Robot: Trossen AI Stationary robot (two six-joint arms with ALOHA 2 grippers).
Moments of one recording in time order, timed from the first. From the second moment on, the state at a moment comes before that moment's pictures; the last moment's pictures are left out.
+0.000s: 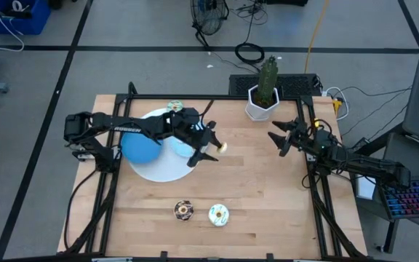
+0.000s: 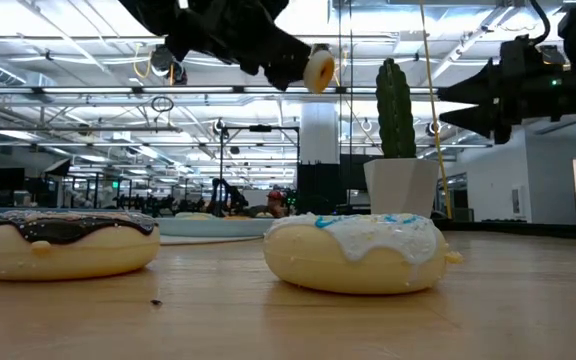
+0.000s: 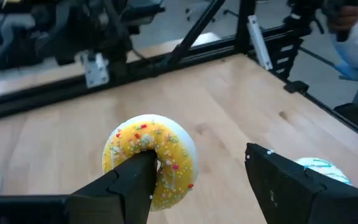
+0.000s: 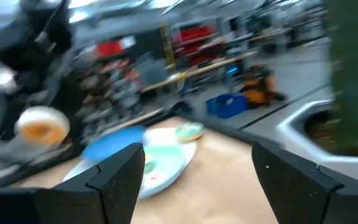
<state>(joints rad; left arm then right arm) 0.18 1.62 1.10 0.07 0.55 0.31 -0.35 0.23 0.02 0.28 0.14 0.26</state>
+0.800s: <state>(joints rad) 0.23 1.62 1.10 0.03 0.31 0.37 -0.22 1.17 0.15 0.98 0.15 0.18</state>
